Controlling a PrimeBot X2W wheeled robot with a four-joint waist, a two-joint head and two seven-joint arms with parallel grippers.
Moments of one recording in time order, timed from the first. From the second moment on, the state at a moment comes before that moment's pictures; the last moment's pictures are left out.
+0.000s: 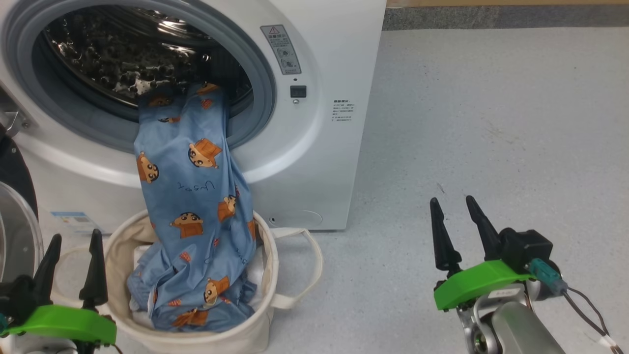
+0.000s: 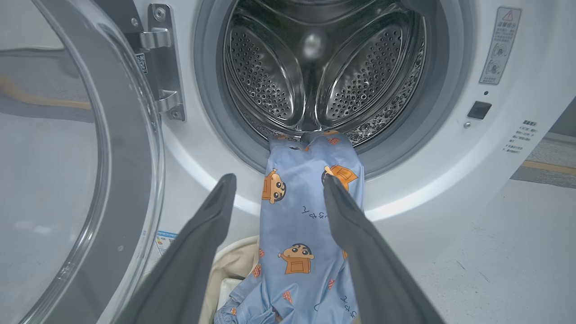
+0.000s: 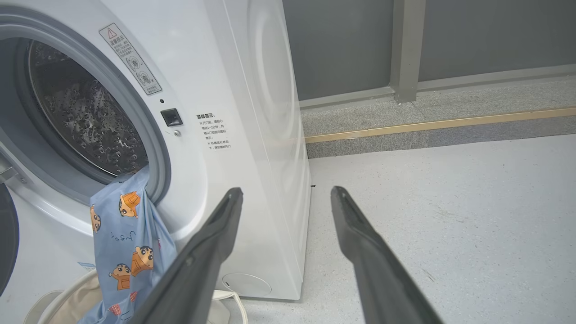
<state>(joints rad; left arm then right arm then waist) -0.17 0.35 -0.01 0.35 -0.46 -0.05 -0.24 -0.25 -0.08 0.24 0.33 0.32 0.13 -0.26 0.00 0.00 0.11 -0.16</state>
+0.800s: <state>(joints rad) -0.35 0.35 -0.15 0.43 -0.38 -0.05 -0.11 -0.25 -0.08 0.24 0.33 0.32 0.13 -0.26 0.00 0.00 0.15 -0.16</state>
